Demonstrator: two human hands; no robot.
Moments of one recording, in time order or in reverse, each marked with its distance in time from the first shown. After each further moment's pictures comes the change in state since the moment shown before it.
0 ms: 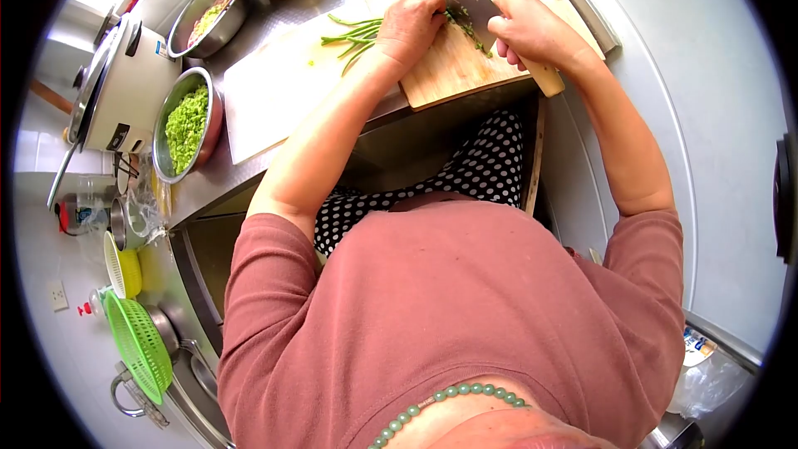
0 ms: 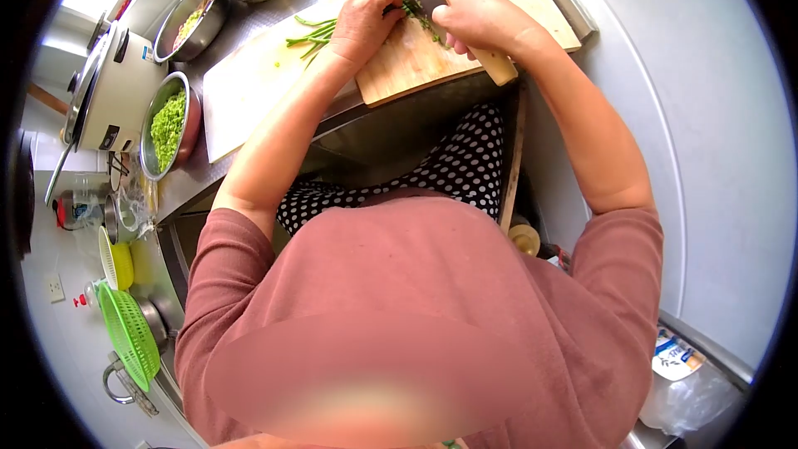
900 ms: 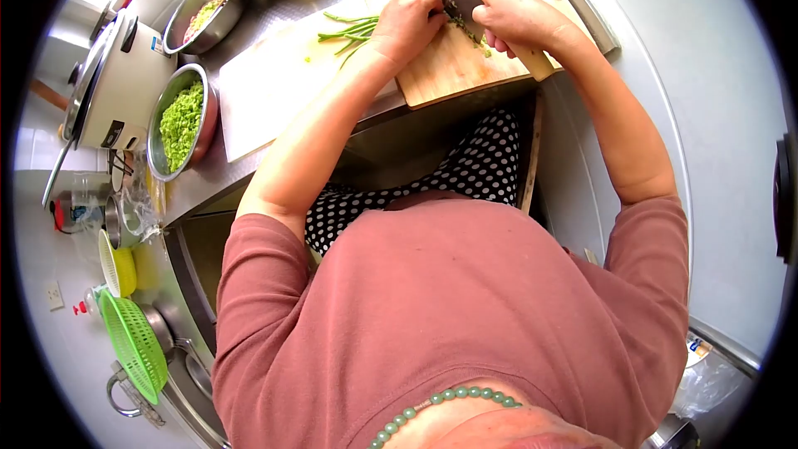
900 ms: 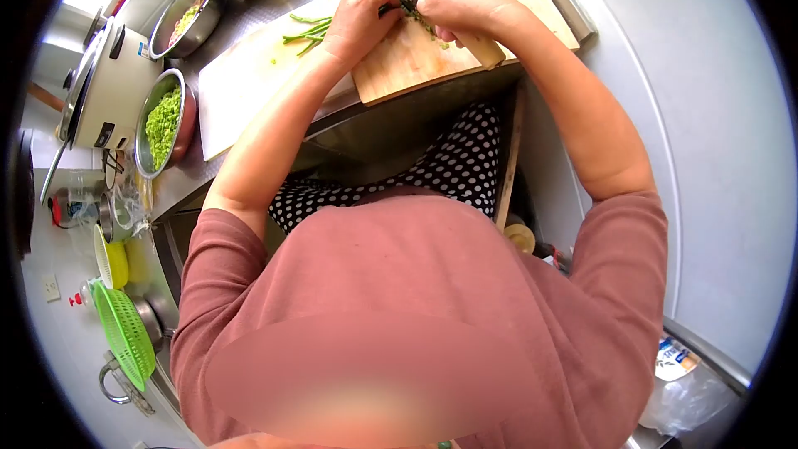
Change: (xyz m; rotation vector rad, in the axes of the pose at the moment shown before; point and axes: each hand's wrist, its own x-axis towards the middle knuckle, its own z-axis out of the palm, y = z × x) left_hand -0.001 -0.001 -0.002 -0.080 -0.025 -0.033; right_hand 0.035 -0.001 0.002 -0.220 -0.075 -0.030
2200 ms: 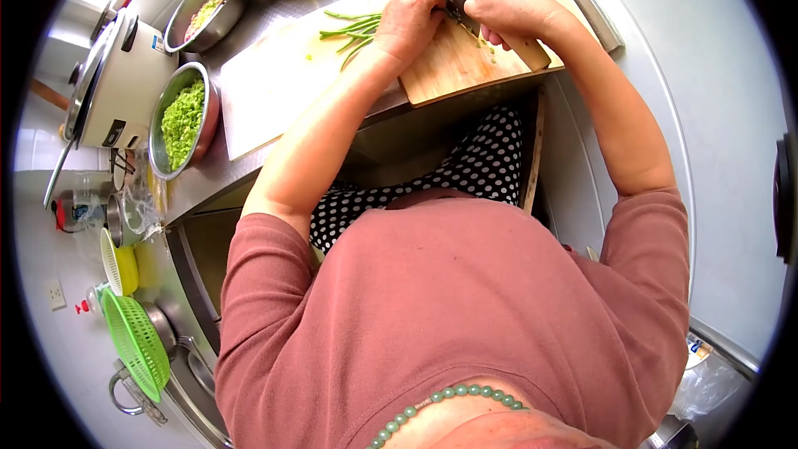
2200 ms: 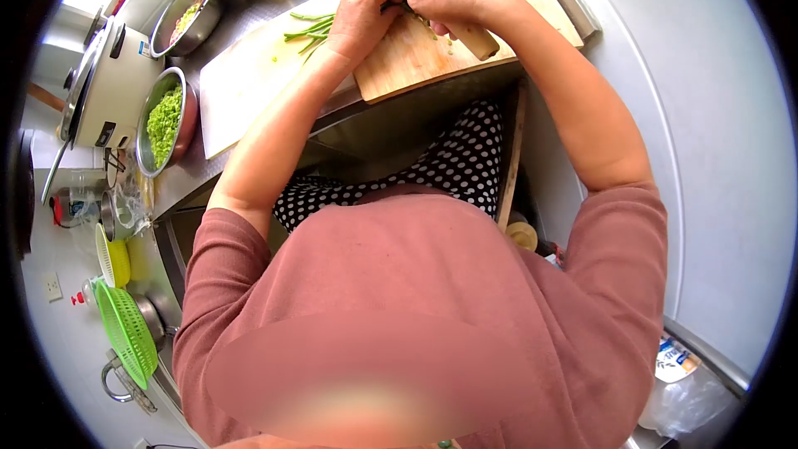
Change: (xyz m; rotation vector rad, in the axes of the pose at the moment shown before) left_hand -0.003 0.000 0.003 0.042 0.019 -0.039; right_hand 0.010 -0.010 0.000 -0.044 -0.042 -0.008
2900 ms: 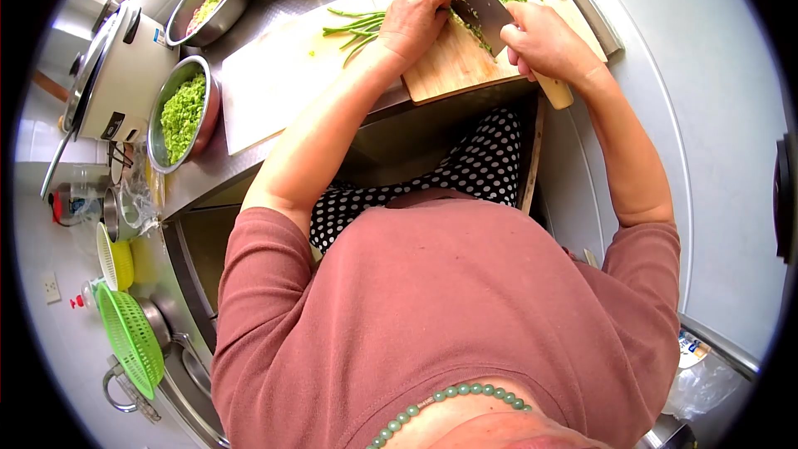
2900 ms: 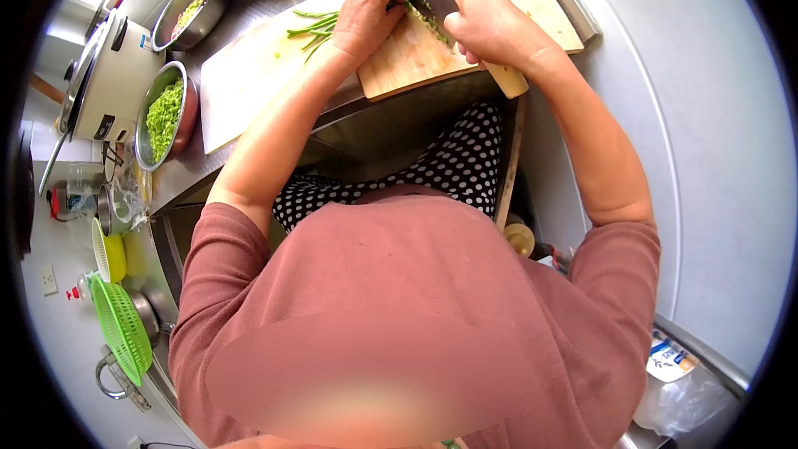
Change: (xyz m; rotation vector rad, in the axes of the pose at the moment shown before) left_hand 0.000 0.001 -0.002 0.015 0.045 0.090; right_hand -0.052 0.018 0.011 0.186 0.137 0.033
